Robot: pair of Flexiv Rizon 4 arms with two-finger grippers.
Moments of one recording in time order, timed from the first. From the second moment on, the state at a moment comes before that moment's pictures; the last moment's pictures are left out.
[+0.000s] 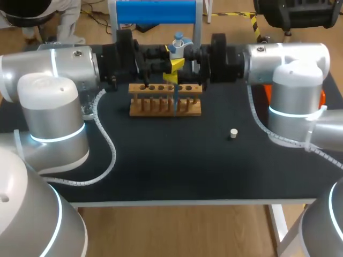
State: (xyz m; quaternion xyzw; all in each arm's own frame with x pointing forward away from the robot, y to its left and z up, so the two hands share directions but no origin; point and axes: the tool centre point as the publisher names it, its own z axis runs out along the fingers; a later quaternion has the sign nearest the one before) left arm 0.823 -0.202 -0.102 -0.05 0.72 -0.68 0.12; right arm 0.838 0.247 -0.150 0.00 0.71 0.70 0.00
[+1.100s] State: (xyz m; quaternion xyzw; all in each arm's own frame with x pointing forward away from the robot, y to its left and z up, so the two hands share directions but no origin) left arm 0.823 -0.205 -0.103 -0.05 0.72 -0.68 0.12; right arm 0.825 0.243 -0.153 0.00 0.71 0.70 -0.04
